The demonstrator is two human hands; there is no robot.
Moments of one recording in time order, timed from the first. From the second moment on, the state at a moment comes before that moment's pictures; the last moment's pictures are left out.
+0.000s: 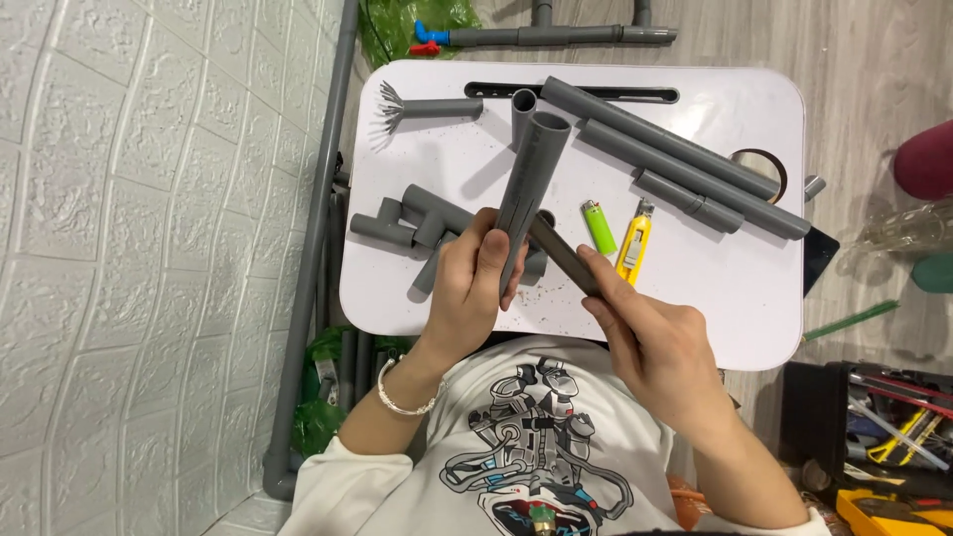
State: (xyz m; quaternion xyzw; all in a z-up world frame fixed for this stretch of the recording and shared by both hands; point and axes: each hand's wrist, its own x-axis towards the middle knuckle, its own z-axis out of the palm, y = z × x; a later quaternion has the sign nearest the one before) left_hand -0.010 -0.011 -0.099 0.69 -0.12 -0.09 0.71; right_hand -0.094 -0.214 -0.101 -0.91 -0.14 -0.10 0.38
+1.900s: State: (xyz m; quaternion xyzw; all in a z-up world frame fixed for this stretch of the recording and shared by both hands) left_hand -0.023 0.009 -0.042 0.75 -0.48 0.02 0.45; right_hand -0.075 -0.293 -0.118 -0.90 -0.20 -0.01 0.38
